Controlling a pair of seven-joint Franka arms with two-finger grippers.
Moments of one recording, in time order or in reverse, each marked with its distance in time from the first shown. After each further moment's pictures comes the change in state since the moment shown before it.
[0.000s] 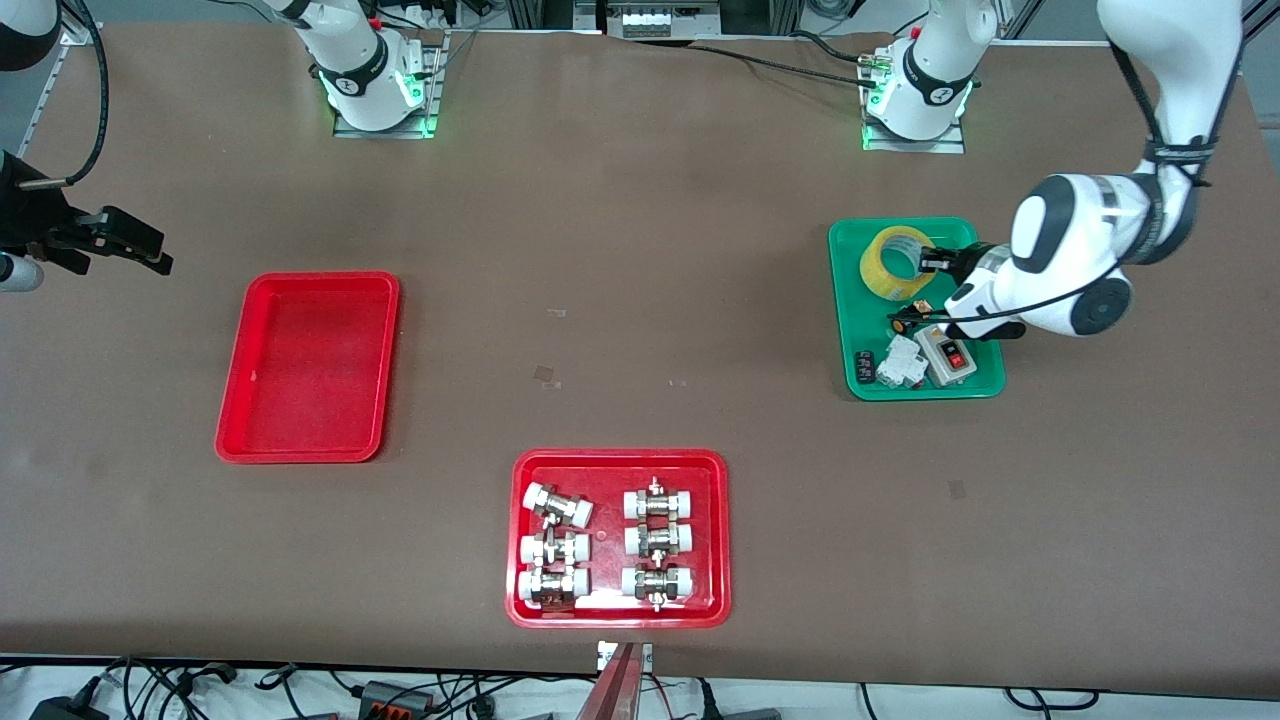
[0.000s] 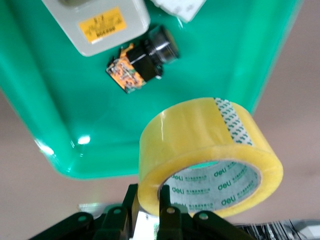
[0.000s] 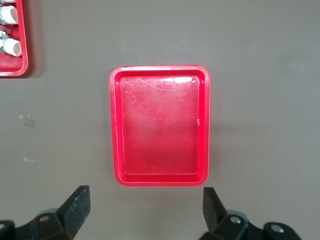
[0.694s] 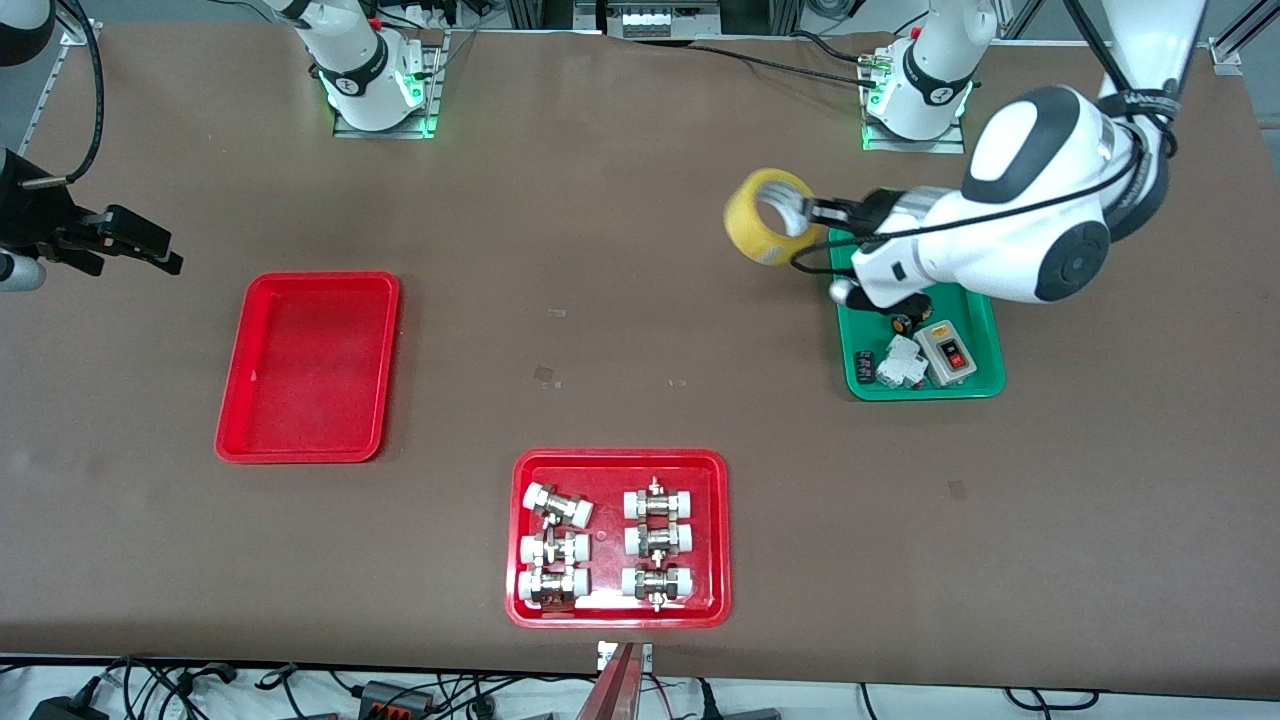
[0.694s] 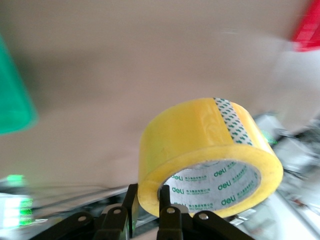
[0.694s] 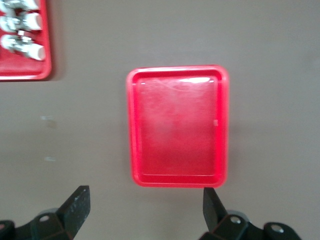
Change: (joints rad) left arm -0.093 -0.012 -0.223 0.397 -0.510 -0.212 -0.289; right arm 0.000 0.006 0.000 -0.002 0.102 -0.004 0.000
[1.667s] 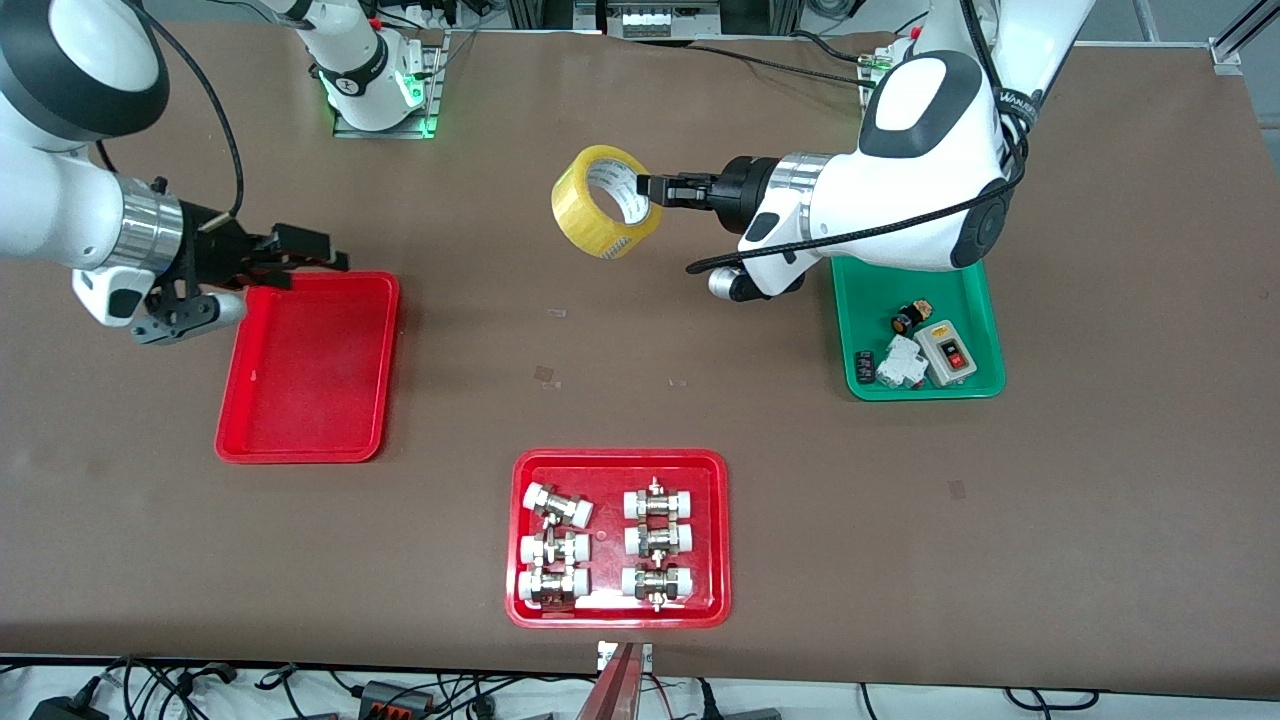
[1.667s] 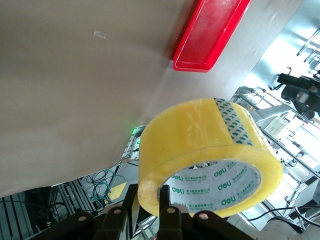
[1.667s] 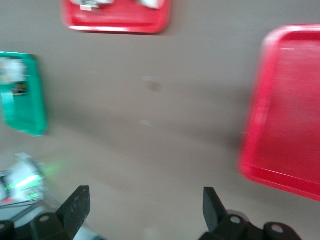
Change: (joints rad) left arm -0.179 0.108 -0.004 0.178 -0.263 0.264 -0.270; right arm 0.124 0.121 0.042 0.022 0.378 -0.072 -0.041
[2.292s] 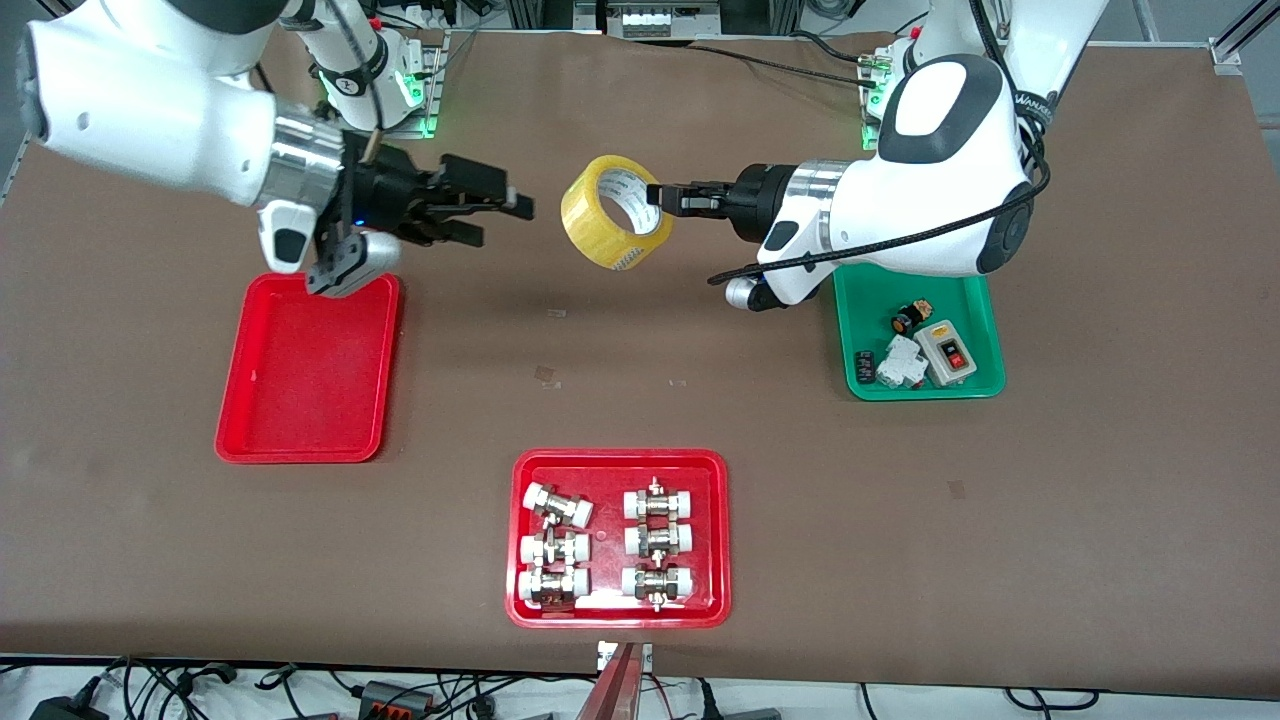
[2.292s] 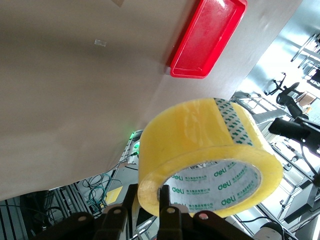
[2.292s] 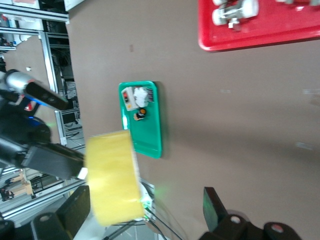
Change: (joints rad) left arm 0.019 0.000 0.006 0.007 0.000 -0.001 0.000; right arm 0.273 0.019 0.029 0.095 0.301 0.248 0.320
